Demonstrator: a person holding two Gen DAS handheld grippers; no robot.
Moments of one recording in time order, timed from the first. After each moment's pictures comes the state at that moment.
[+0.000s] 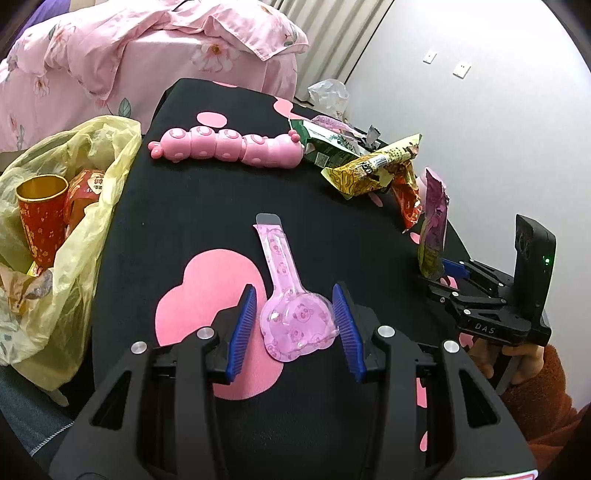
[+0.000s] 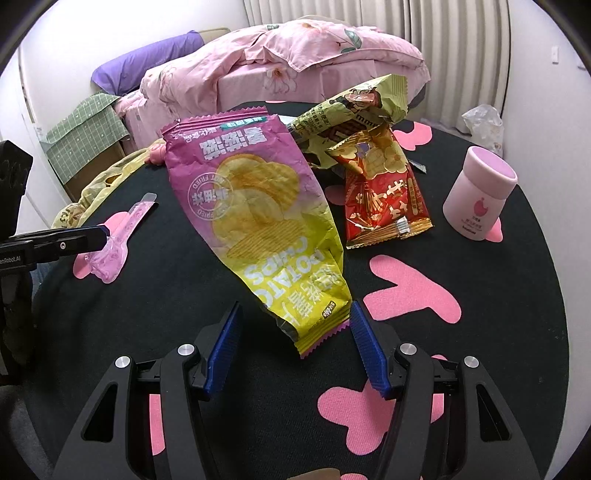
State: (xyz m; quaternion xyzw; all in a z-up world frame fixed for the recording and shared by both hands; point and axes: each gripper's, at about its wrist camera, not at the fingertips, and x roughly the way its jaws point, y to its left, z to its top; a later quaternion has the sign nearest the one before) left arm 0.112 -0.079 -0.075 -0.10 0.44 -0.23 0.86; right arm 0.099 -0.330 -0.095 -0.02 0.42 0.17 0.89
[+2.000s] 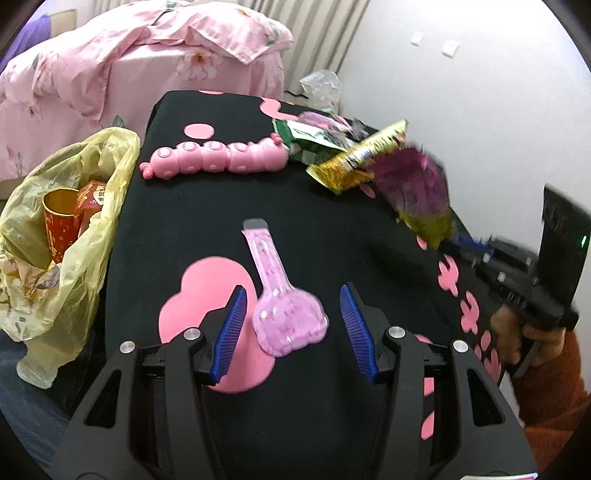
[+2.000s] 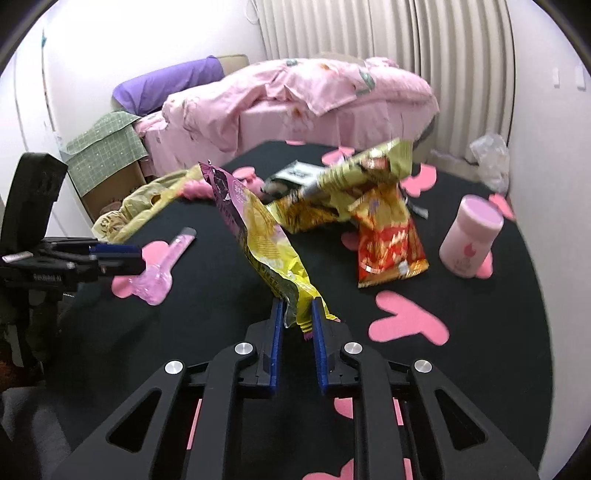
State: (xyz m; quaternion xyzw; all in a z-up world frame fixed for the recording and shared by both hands) left arm 0.105 -0.093 -0.059 -0.03 0.45 -0.23 0.86; right arm 0.071 -0.332 -0.051 -0.02 0.35 0.19 0.91
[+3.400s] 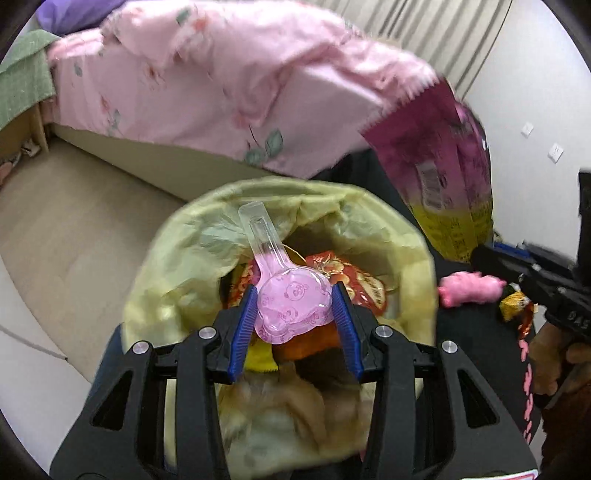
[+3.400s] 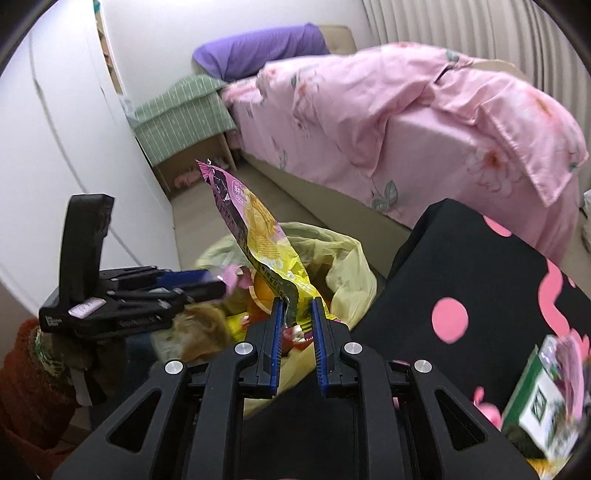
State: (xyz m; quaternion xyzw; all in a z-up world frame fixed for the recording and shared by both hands) left arm 0.228 0.123 -0.078 -0.13 0.44 -0.07 0.88; right arm 0.253 -0.062 -0.018 -0.06 0.40 0.37 0.84
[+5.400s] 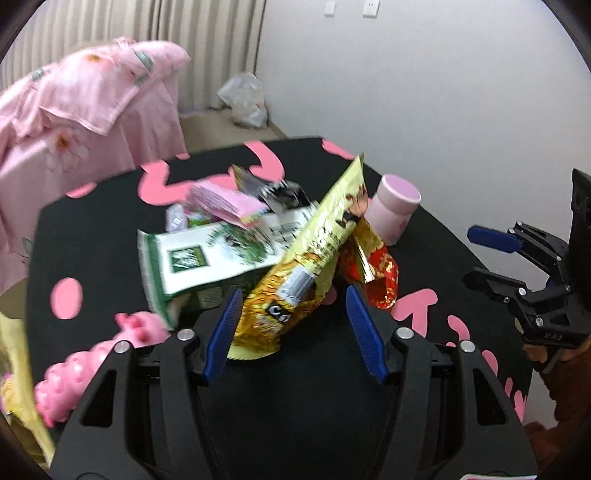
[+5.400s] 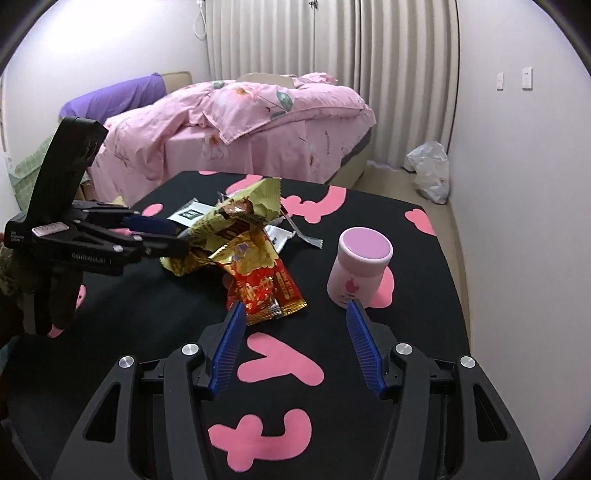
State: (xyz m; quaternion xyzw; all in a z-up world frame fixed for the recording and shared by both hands) left arm 0.236 -0.220 -0.055 0.08 0.41 -0.36 0.83; right arm 0.109 -0.395 -0.041 -0.02 0.33 0.07 0.94
